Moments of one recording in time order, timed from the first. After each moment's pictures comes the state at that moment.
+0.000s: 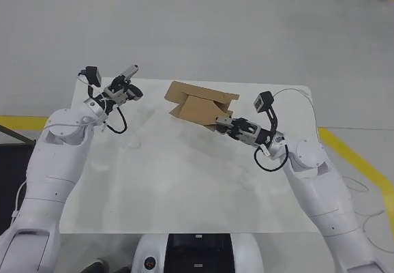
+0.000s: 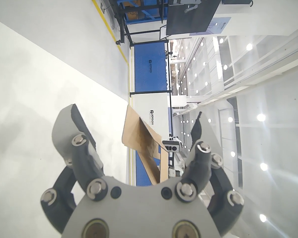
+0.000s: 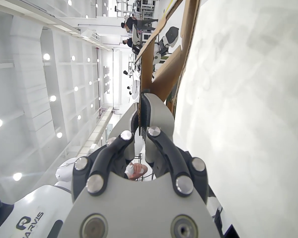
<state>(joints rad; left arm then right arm) 1.00 -1.01 -1.38 -1.27 -0.39 -0.09 -0.69 -1.09 -1.23 1.15 -1.46 0.43 -0.10 0.87</state>
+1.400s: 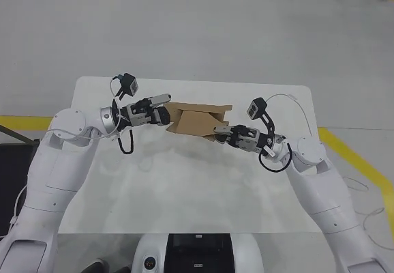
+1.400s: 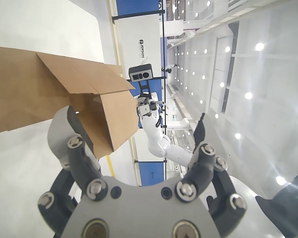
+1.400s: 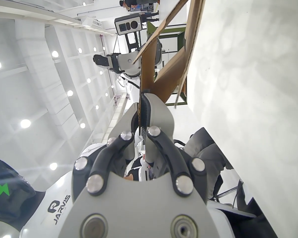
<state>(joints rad) 1.06 -0.99 -1.34 -1.51 -0.45 0.00 -1.04 -1.08 -1.22 1.14 -1.41 0.53 -0.03 0.99</state>
